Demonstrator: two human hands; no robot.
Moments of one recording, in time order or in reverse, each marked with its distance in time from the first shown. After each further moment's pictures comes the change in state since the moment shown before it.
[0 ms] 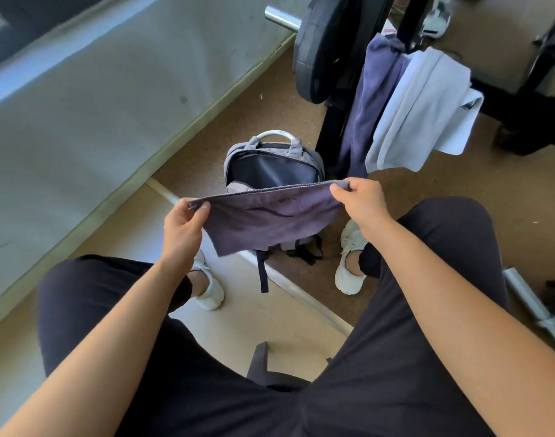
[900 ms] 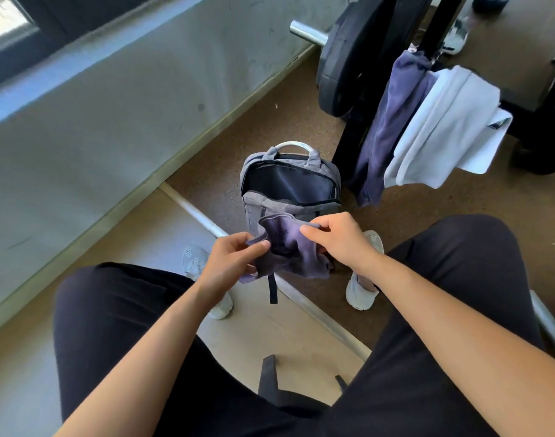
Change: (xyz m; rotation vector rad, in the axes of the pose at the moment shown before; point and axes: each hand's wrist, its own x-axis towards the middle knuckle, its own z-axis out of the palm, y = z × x) left_hand -0.034 0.004 0.020 0.013 -0.349 -0.199; right_hand -0.029 -0.011 0.053 -0.047 -0.356 -0.255
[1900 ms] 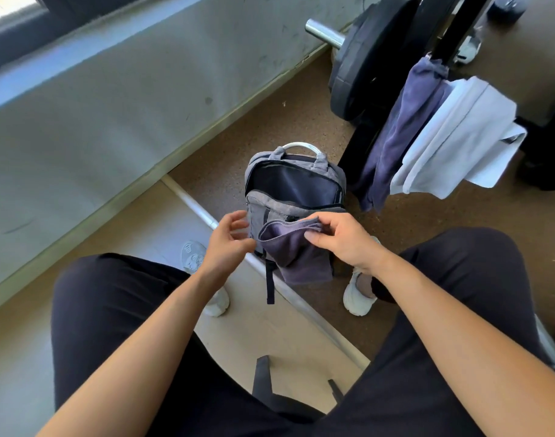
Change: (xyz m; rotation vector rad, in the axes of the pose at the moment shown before) left_hand 0.027 0.000 -0.008 0.011 0.151 -0.039; right_hand 0.010 -0.006 -0.011 0.228 -0.239 -0.042
